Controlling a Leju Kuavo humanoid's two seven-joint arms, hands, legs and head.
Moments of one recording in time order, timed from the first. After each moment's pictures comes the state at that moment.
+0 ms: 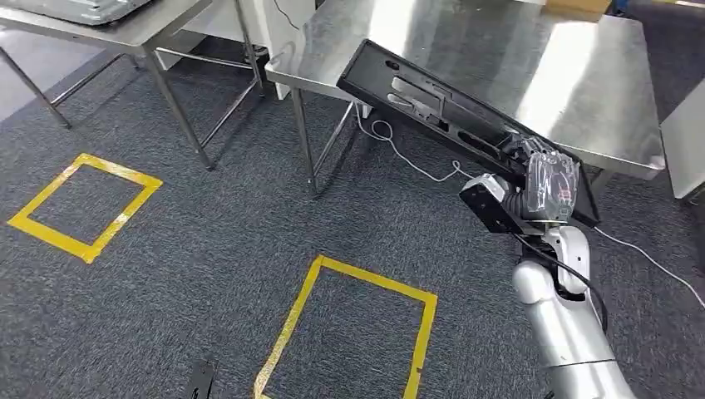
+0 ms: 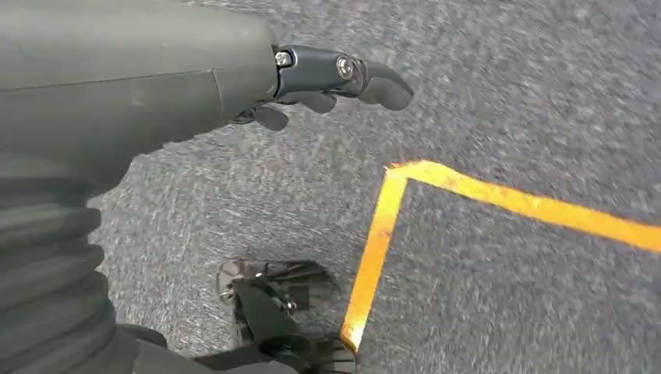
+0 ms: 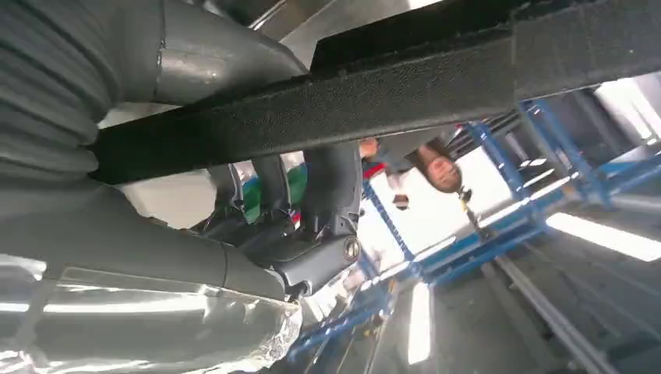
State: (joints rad) left arm -0.14 -0.14 0.37 -0.20 -0.39 0.38 -0.26; right arm -0.46 -0.19 0.24 -1.33 1.09 -0.34 -0.12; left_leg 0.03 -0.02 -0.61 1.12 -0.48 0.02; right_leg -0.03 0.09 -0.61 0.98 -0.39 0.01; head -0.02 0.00
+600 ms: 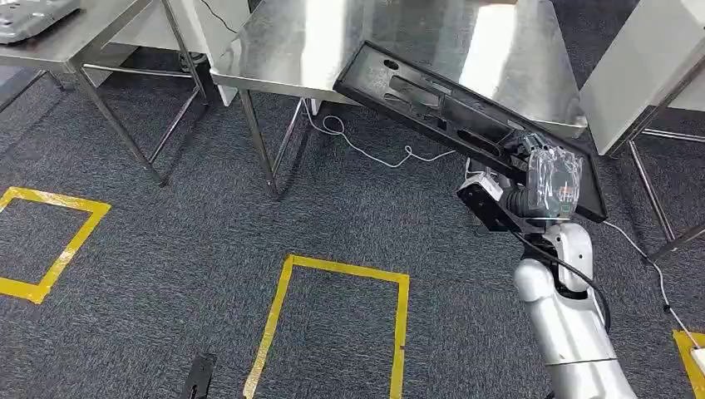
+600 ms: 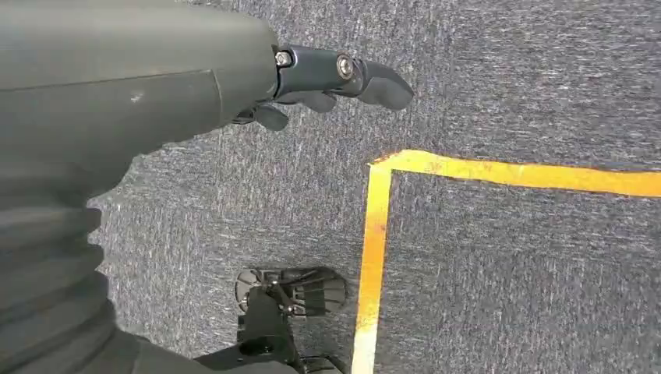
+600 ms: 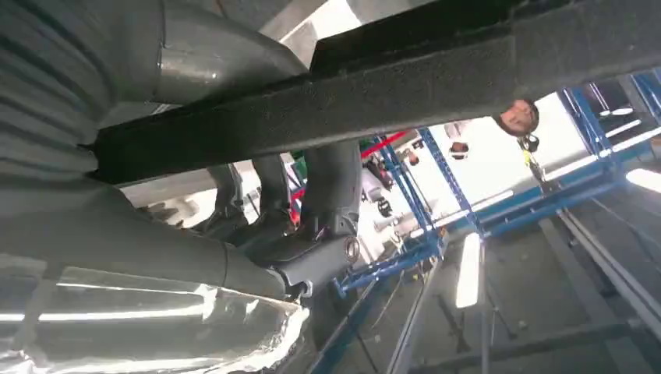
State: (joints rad) left arm -0.15 -0.15 0.37 -0.20 -0.40 0.38 -0.26; right arm -0.48 -0.18 0.24 -1.33 1.14 -0.34 -0.12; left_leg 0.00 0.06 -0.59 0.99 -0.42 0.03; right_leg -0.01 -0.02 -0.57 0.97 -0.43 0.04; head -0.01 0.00
